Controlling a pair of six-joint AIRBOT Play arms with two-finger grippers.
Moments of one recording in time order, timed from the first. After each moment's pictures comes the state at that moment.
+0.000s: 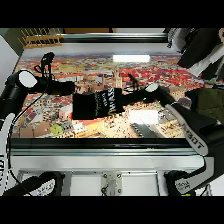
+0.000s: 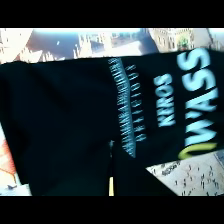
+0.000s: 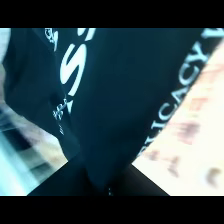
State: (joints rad) left arm -0.08 -1.26 1.26 1.18 -1.06 -1.52; right arm 0.23 -1.70 1.33 -0.57 0.97 1.20
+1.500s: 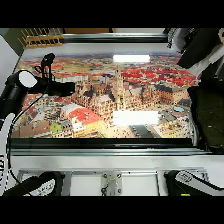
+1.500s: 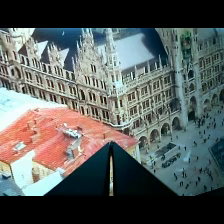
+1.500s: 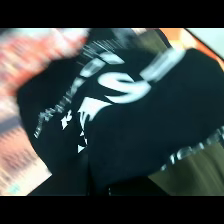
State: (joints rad) left arm -0.08 -1.26 1.26 1.18 -1.09 -1.52; right arm -0.82 -1.26 1.71 -1.38 1.34 1.63
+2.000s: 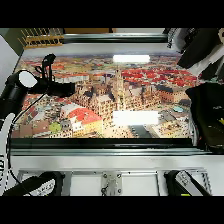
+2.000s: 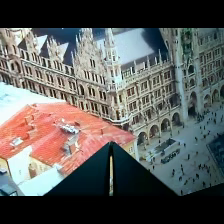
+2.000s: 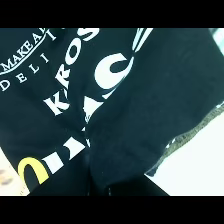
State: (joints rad) left arm -0.08 -1.26 1.26 1.18 -1.10 -1.51; right arm -0.82 -1.05 1.18 -1.59 1.31 1.71
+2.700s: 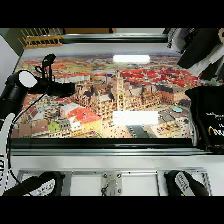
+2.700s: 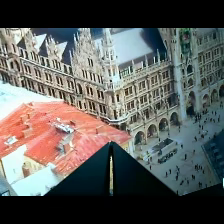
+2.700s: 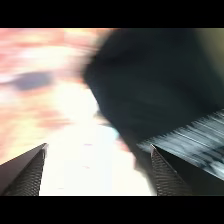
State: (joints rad) left arm -0.08 -1.26 1.26 1.18 -1.10 -1.52; right arm -0.58 -0.92 1.22 -1.22 1.09 1.44
